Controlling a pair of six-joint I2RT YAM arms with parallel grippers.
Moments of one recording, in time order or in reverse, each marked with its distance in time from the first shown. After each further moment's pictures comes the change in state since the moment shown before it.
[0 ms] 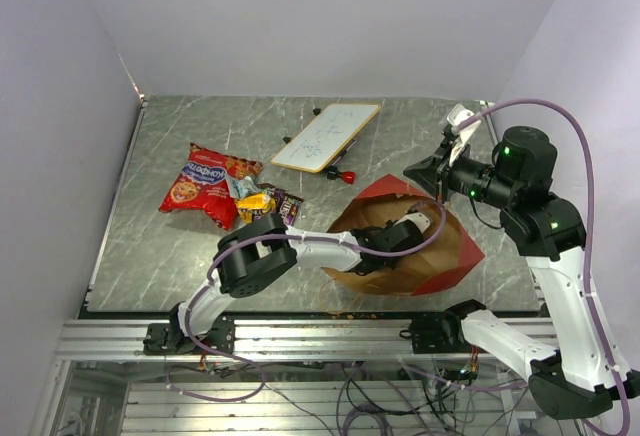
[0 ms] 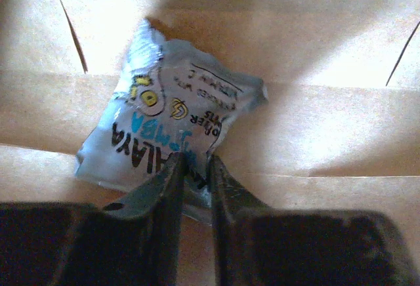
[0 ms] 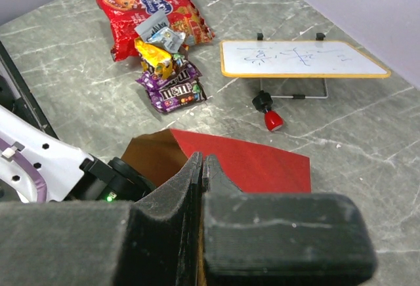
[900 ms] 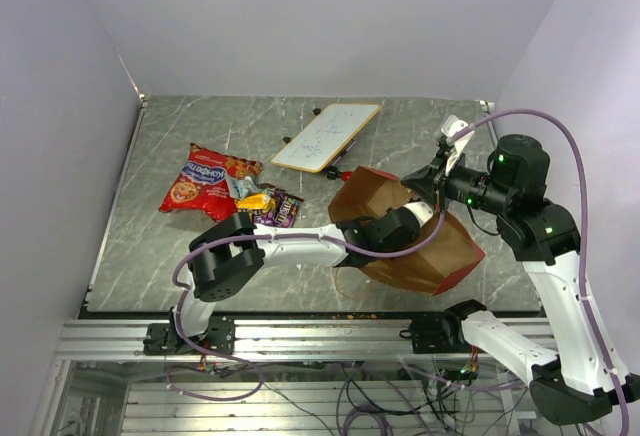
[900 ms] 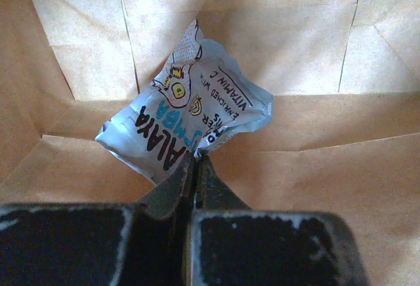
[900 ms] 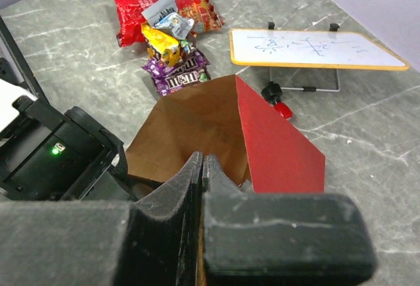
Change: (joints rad) left arm 0.000 -0.185 -0.032 -0.035 0.001 0.106; right arm 0.000 -0.035 -0.079 0.014 -0.029 -0.020
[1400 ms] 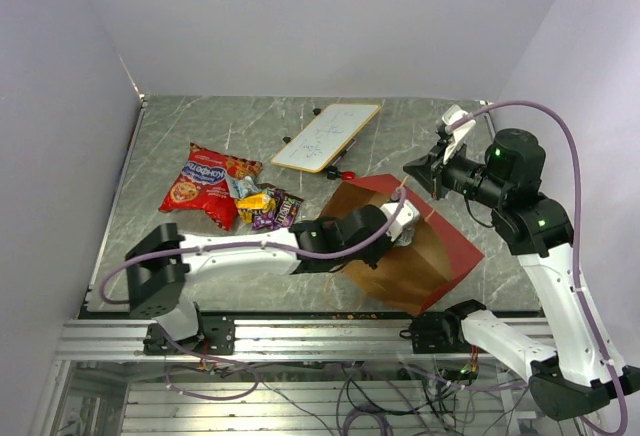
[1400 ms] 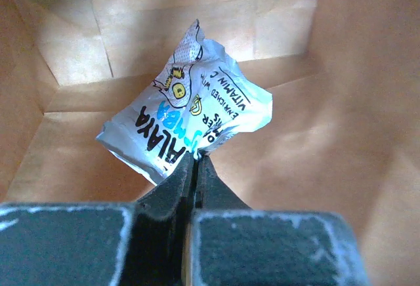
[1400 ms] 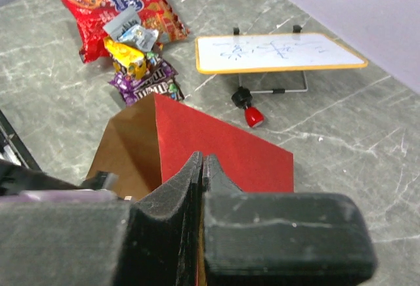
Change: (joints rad) left arm -0.023 -0.320 -0.197 -0.024 0.158 -0.014; right arm 0.000 0.029 -0.009 0.070 0.106 0.011
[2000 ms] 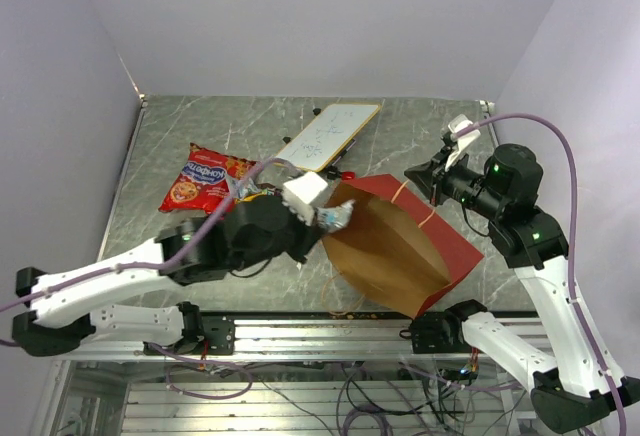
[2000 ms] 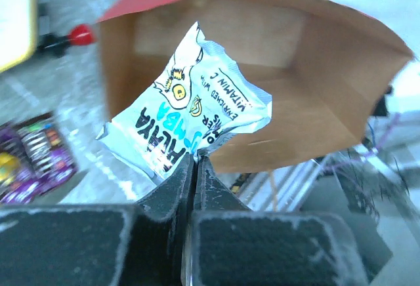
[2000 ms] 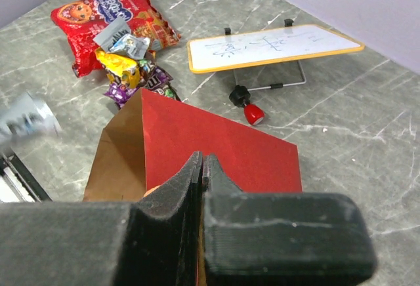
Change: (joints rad) left arm -0.004 -0.581 -0.039 -0.403 -0.047 -0.144; right arm 0.000 -0.084 -0.141 0.115 0.059 0.102
